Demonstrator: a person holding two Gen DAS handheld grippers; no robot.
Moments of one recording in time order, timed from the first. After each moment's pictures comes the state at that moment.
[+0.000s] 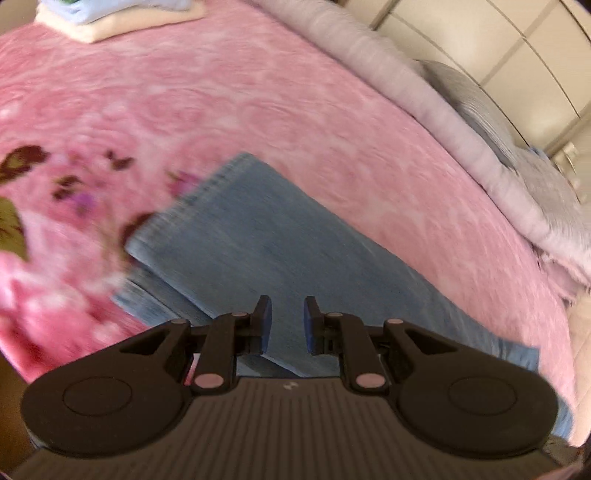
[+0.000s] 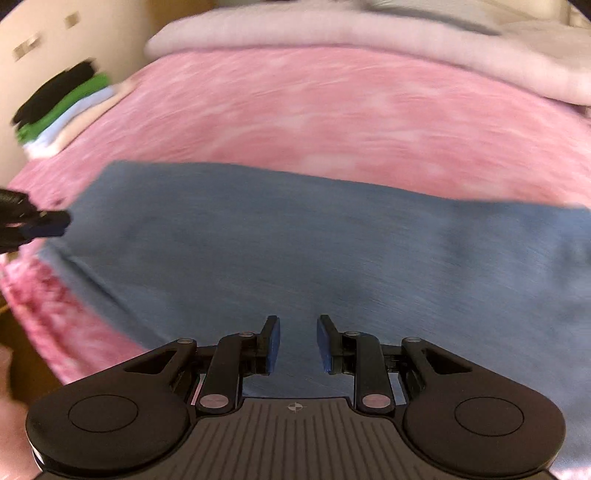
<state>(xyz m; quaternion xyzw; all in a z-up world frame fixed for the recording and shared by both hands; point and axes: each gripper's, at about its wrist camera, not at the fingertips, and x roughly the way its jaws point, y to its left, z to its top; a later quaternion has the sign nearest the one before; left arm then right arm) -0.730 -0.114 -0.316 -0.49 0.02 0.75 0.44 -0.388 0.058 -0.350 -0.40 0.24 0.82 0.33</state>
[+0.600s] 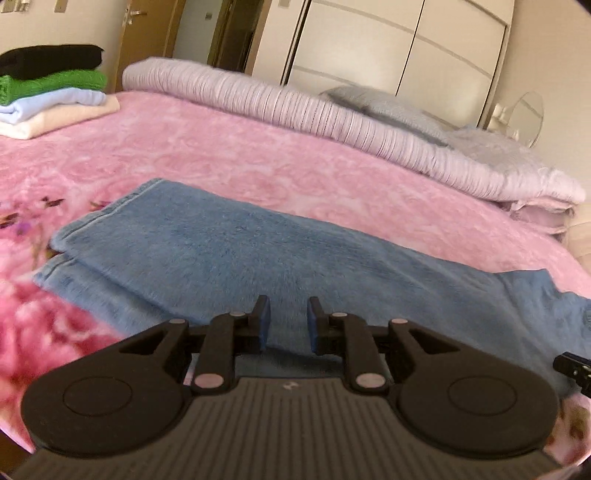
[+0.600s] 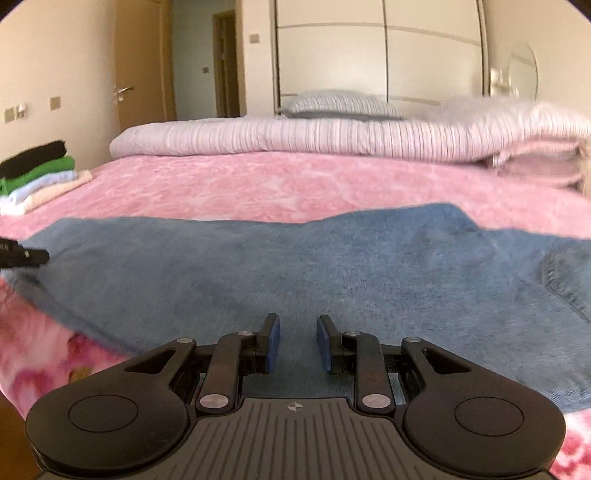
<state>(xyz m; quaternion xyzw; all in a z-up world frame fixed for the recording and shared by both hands) -0.636 -0.137 -0.361 -0.31 0.05 0.79 0.53 -0.267 0.010 -0.383 -0.23 0.13 0.86 0.44</state>
